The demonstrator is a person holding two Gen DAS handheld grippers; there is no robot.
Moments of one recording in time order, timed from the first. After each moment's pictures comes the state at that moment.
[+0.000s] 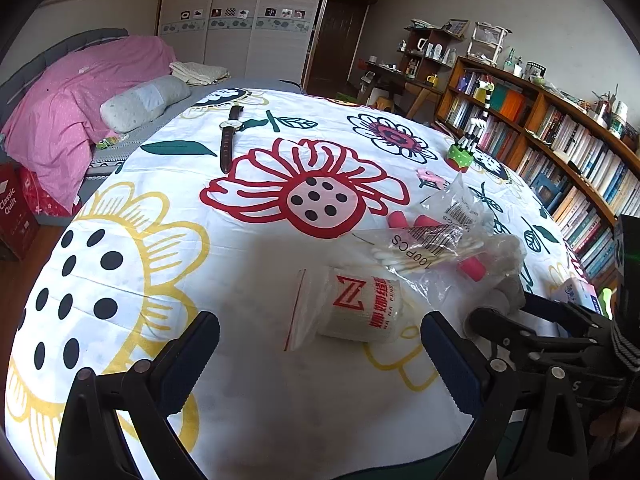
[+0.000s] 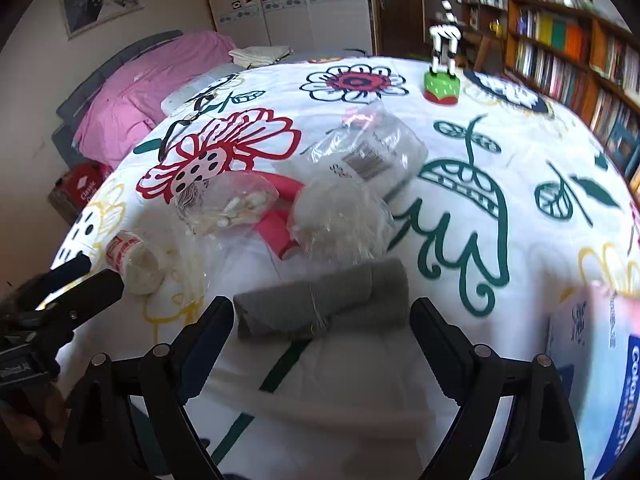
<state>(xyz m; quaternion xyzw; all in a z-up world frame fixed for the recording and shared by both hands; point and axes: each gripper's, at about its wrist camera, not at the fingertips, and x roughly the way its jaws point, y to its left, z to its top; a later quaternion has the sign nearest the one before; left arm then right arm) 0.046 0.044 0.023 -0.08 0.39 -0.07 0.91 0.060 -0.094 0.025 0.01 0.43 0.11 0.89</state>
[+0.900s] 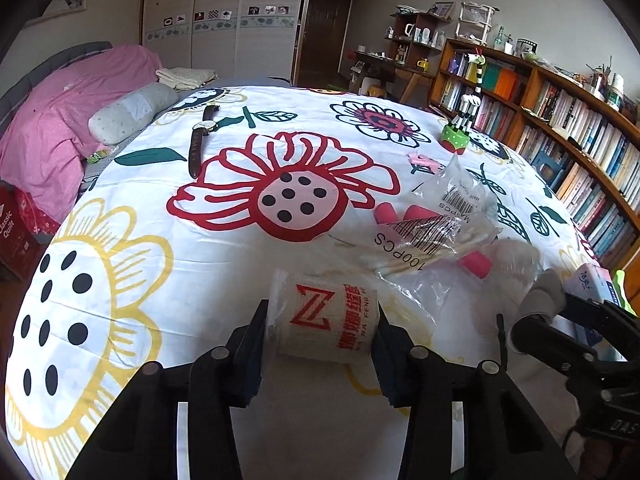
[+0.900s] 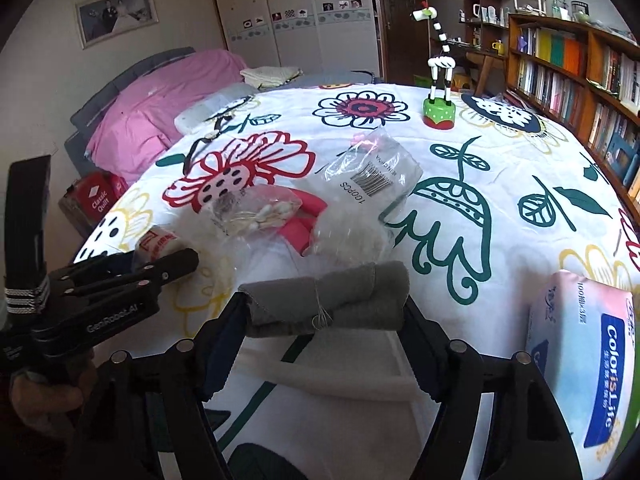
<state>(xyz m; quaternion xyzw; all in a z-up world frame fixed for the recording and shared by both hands) 0.061 0.022 0.015 -0.04 0.40 -0.07 0.91 0.027 -0.102 0.045 0.03 0.39 0.13 0.91</state>
